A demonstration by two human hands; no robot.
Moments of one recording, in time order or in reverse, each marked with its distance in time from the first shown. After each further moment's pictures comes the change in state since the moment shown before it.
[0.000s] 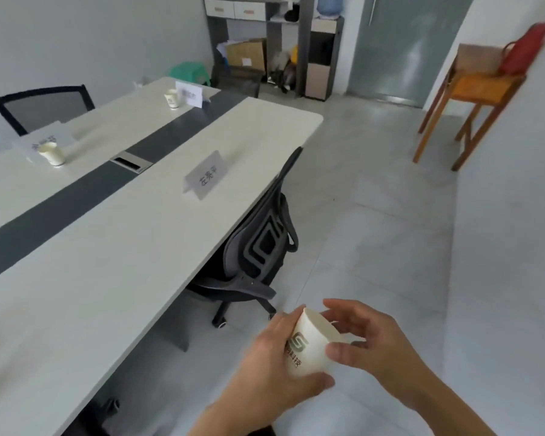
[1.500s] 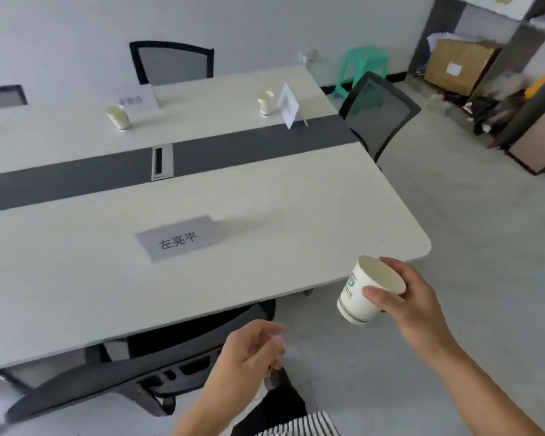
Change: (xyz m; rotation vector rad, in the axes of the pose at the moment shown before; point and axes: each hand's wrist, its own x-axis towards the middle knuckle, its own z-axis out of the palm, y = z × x) left_hand 0.633 0.053 -0.037 -0.626 0.778 -0.636; right_hand 0.727 -0.140 -0.363 -0.125 -0.341 -0.090
